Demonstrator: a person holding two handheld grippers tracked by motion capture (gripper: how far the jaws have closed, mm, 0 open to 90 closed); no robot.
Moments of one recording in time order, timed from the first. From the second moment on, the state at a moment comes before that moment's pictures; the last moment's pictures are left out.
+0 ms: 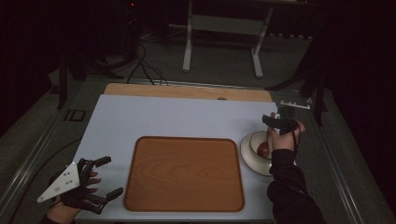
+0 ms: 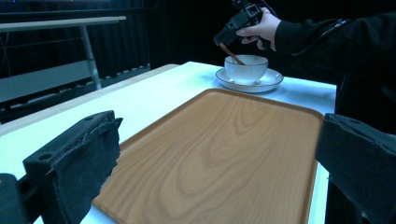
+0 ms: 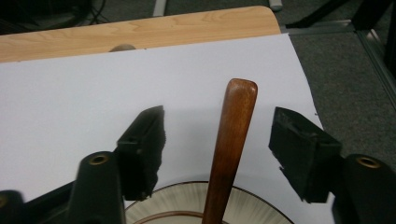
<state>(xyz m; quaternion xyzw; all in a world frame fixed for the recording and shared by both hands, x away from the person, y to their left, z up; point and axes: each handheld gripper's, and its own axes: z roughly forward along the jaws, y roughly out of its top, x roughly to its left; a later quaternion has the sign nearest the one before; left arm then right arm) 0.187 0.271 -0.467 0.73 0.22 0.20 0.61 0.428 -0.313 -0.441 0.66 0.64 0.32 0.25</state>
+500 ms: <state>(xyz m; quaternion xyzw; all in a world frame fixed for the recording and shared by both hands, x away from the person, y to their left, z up) 0.188 0.272 -0.468 0.74 0.23 0.20 0.61 0.442 -0.313 -0.452 0.69 0.63 0.27 0.24</state>
